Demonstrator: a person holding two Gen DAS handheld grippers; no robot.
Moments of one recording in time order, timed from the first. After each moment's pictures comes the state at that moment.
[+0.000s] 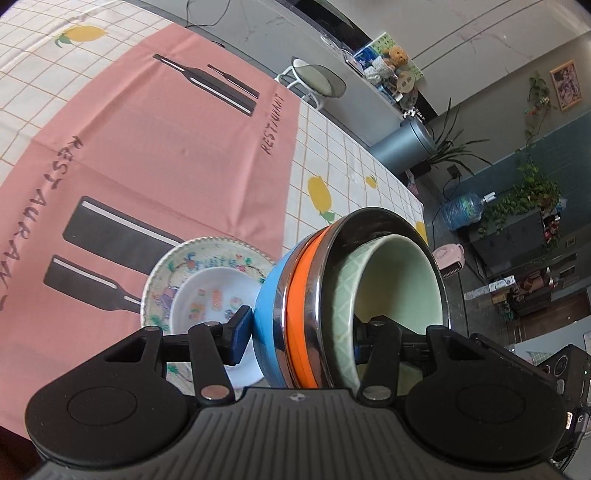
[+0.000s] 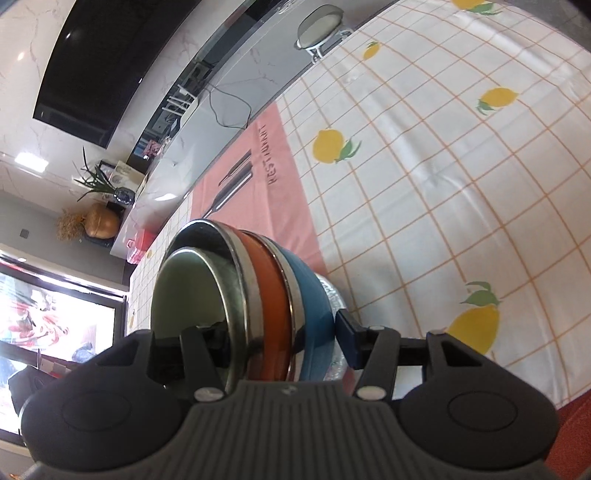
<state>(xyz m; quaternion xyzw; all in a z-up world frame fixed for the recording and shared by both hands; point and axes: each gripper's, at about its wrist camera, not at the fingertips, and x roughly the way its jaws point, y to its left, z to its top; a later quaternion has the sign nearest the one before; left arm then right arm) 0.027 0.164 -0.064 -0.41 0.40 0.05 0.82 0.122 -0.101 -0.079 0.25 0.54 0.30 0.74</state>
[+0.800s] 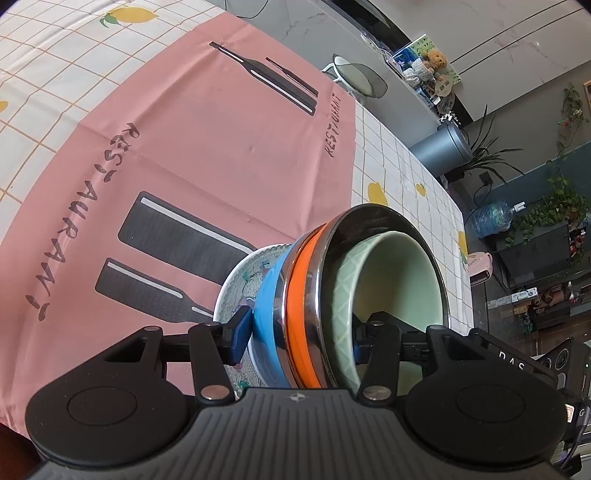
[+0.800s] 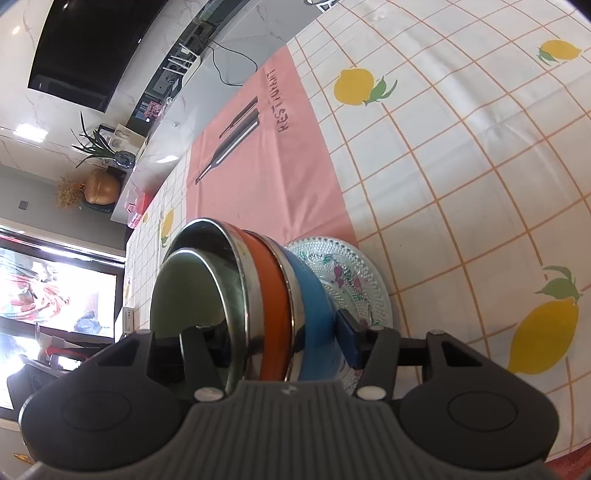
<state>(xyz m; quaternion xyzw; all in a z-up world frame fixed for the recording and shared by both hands) 0.025 0.196 -0.092 -0.41 0.43 0.09 0.80 0.133 -0.051 -0.120 0.23 0.59 0.32 0.71</state>
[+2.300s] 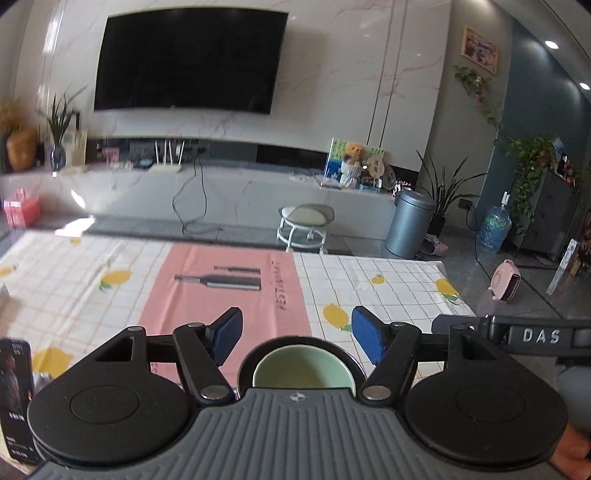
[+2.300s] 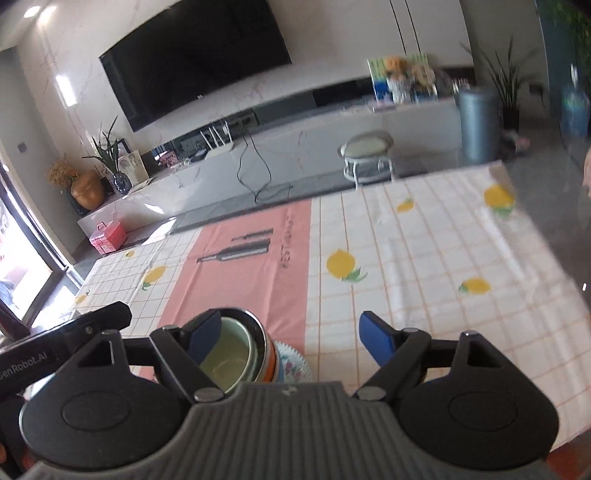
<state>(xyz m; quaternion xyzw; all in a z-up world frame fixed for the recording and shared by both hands) -0.029 0.090 0.045 -0.09 0.23 0.13 0.96 0.059 -0.105 0.024 0.04 0.34 0.31 0.89</state>
